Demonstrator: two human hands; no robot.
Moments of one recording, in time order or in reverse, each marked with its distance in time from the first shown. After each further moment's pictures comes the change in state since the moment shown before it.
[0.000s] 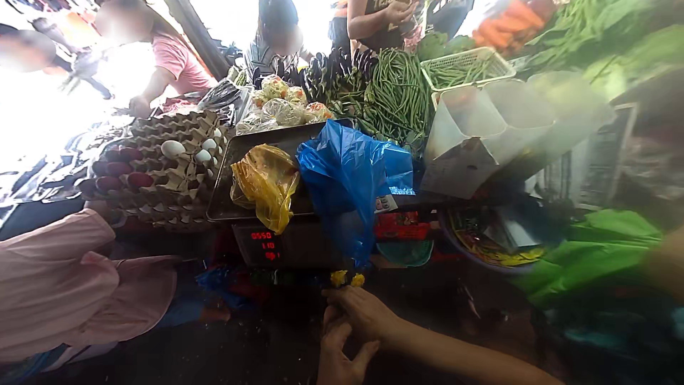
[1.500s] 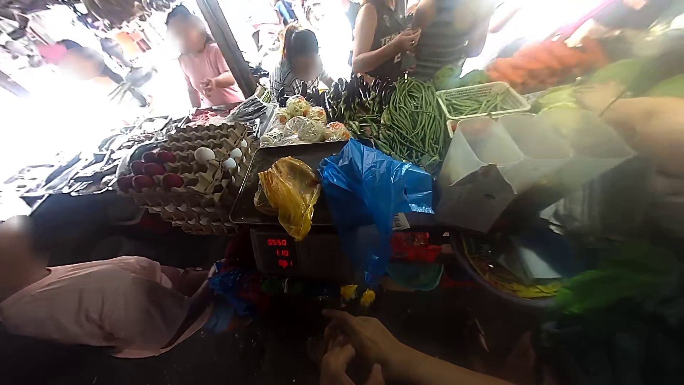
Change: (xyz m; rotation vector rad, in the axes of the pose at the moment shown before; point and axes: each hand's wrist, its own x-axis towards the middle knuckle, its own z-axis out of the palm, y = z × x) left_hand -0.010 -0.008 -0.005 0.170 0.094 0.102; right_hand 0.001 -0.010 0.009 0.235 -0.179 0.078
